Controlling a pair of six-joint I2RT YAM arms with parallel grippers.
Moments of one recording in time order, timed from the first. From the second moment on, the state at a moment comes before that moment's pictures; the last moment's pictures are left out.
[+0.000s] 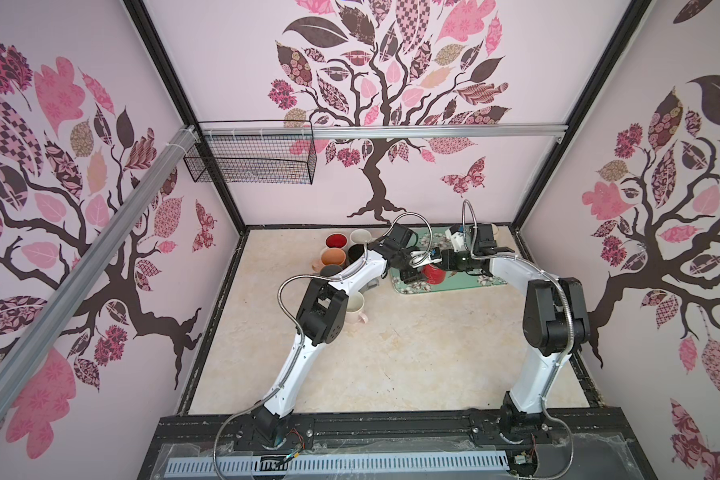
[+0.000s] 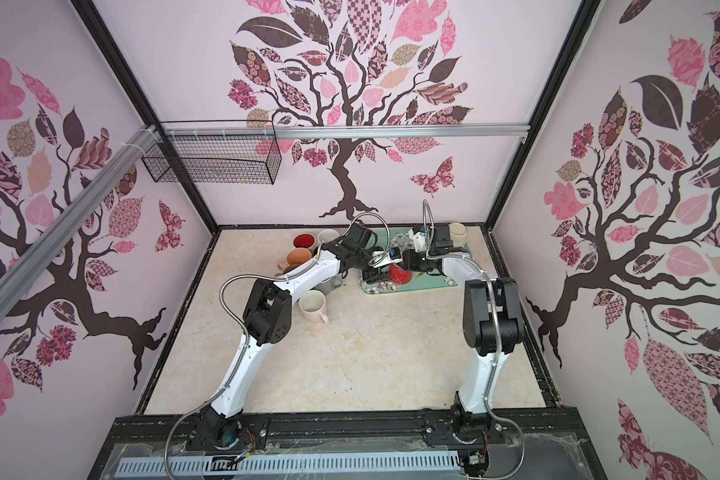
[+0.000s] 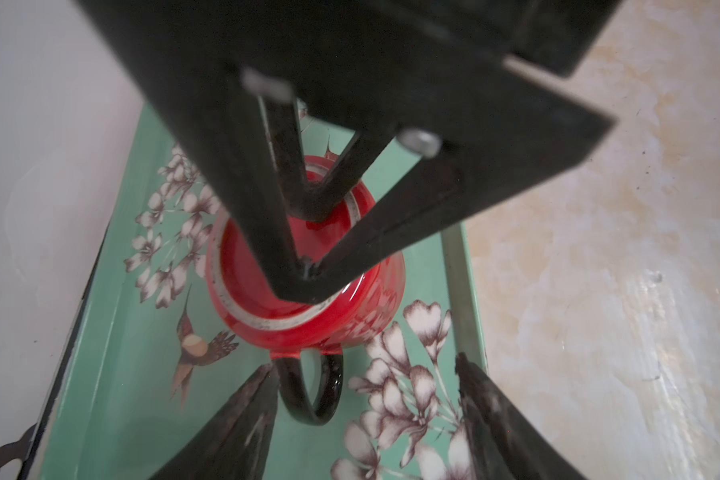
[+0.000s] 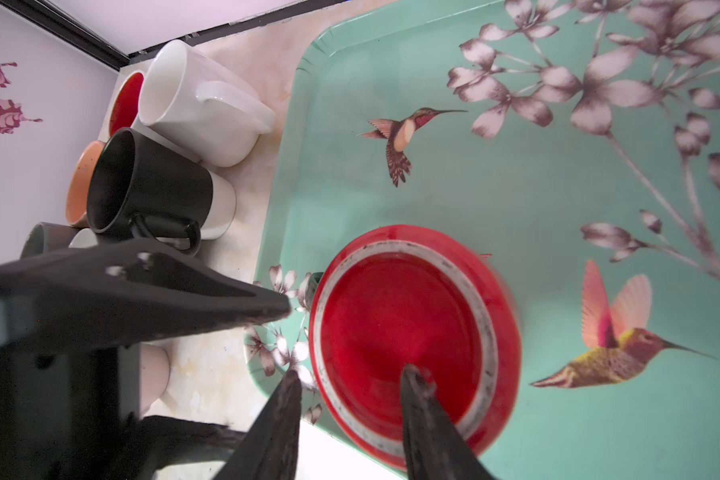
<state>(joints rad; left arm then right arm) -0.64 2.47 2.20 -0.56 0.44 0.79 0.08 1.90 1.36 -0.33 -0.54 0.14</state>
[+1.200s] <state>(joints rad) -0.58 2.65 2.42 -0.58 0.60 0.81 0.08 1.86 1.30 -0.30 -0.54 0.21</state>
